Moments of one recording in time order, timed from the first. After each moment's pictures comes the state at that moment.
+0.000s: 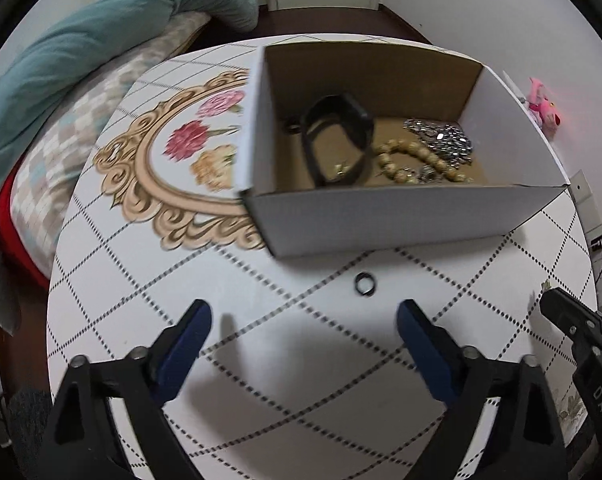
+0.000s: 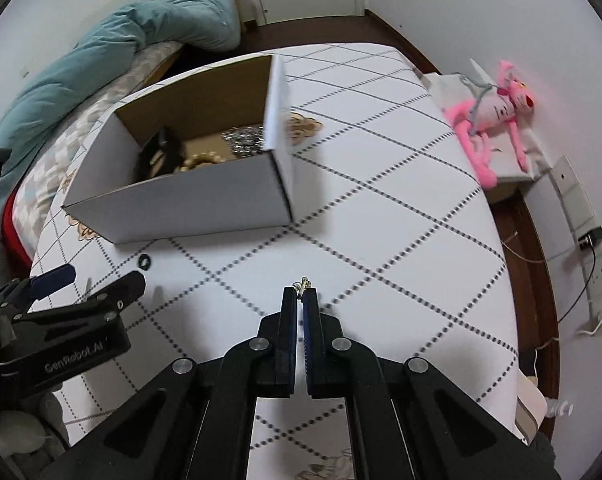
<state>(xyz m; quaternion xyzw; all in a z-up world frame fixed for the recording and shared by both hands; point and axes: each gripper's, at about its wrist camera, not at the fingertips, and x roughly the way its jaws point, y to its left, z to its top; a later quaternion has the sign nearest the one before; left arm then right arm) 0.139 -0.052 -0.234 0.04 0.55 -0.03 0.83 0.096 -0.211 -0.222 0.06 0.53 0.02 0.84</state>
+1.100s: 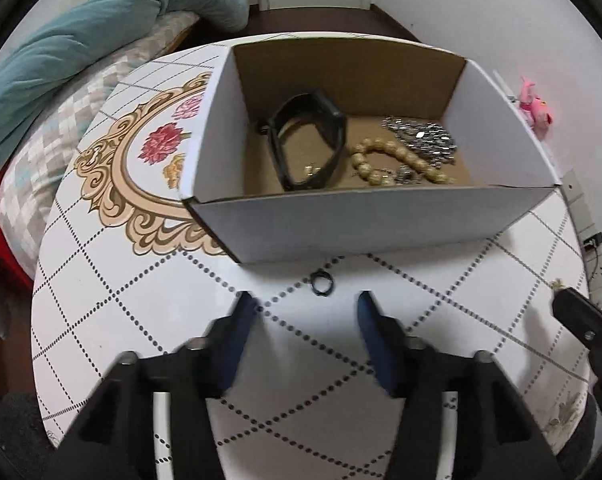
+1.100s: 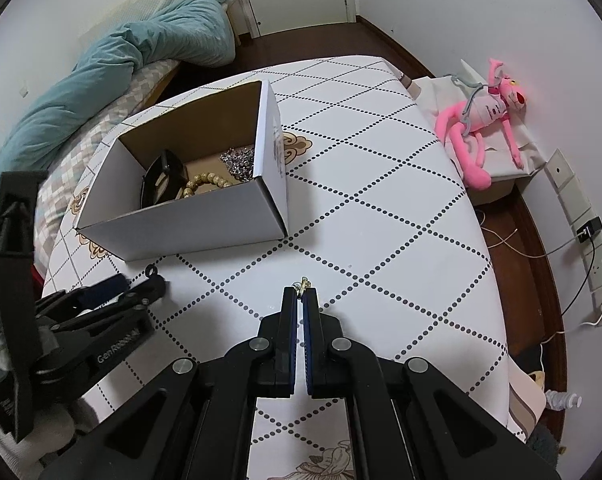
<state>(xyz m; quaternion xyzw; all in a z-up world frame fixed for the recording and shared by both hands) 0.140 -0.062 -0.240 0.02 0.55 -0.03 0.83 0.088 -0.220 -0.204 0.08 0.52 0.01 0.85</state>
